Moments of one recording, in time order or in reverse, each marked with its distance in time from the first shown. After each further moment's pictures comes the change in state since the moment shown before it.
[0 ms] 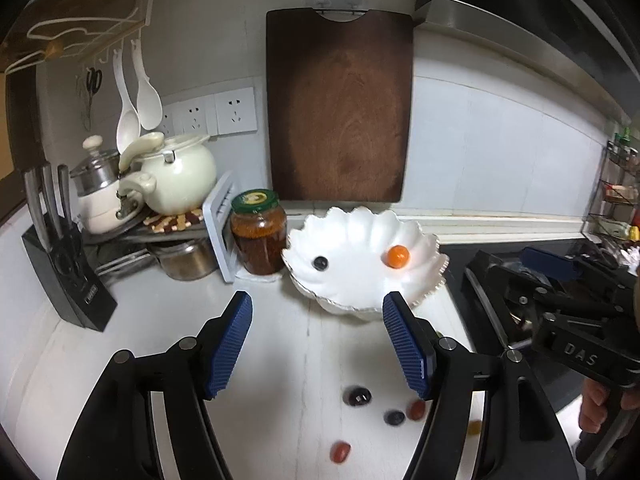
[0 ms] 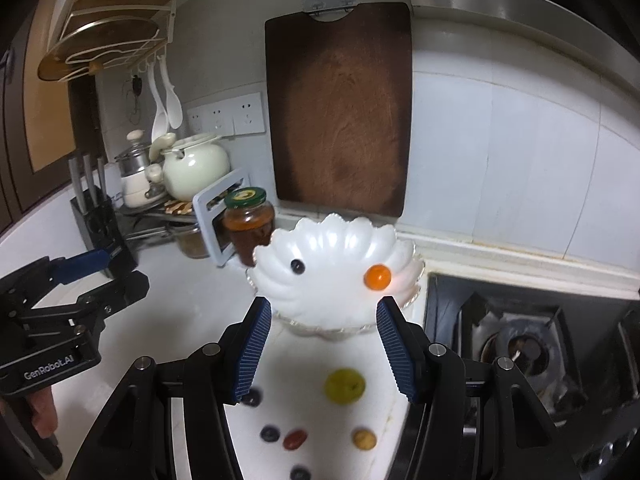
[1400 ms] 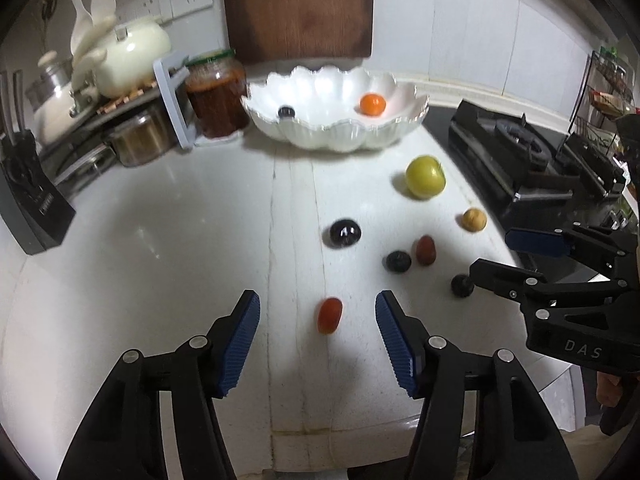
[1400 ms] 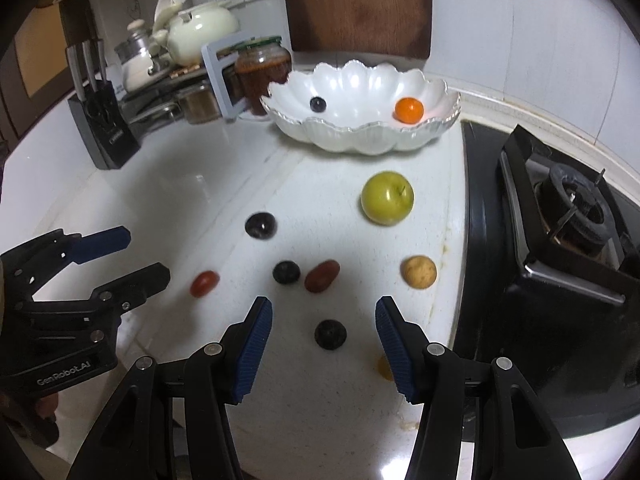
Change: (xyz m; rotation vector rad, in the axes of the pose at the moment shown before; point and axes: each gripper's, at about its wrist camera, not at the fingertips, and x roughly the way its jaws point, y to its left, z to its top) left arm 0.050 -0.014 -0.130 0.088 0.324 -0.068; right arm 0.036 0.016 -0.129 0.015 0.357 0.049
